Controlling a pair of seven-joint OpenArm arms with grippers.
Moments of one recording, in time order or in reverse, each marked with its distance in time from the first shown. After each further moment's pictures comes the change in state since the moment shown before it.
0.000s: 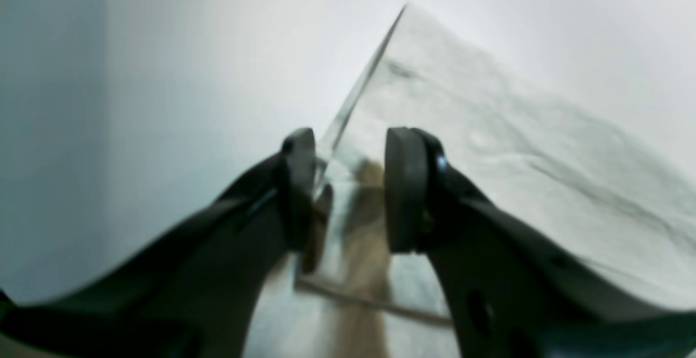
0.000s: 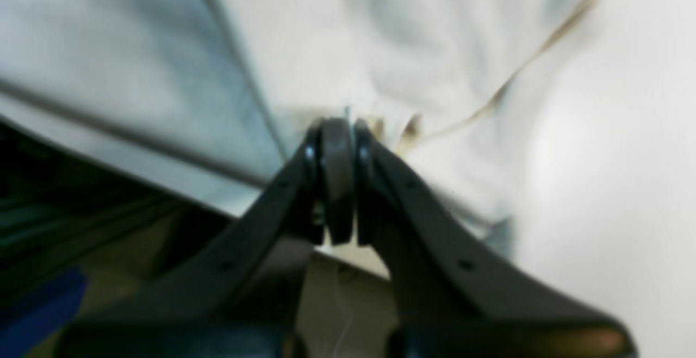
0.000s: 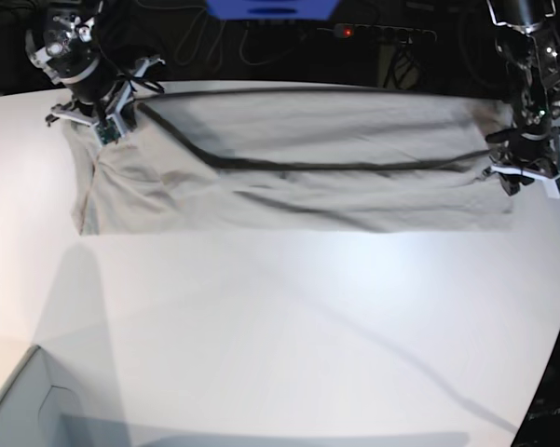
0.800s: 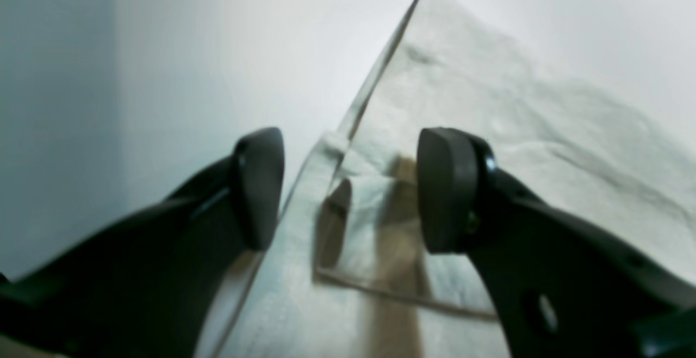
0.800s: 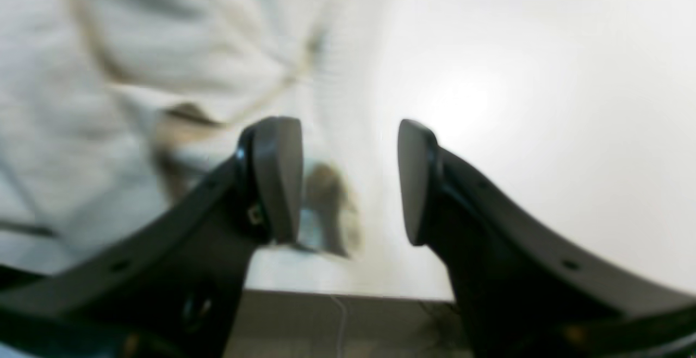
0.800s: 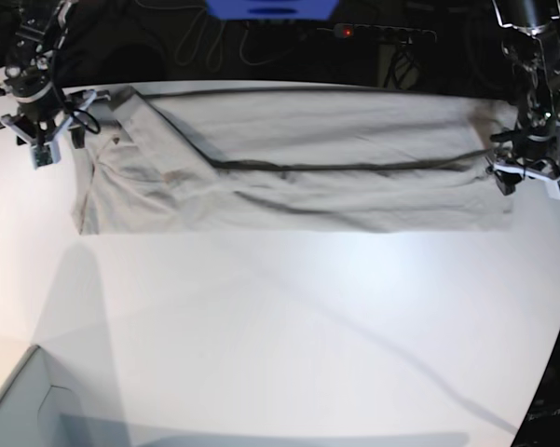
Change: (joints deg) left arm 0.0 -1.2 0.0 0.1 0.0 0.2 3.7; right arm 7.9 0.6 15.7 -5.7 0.0 0.0 0.3
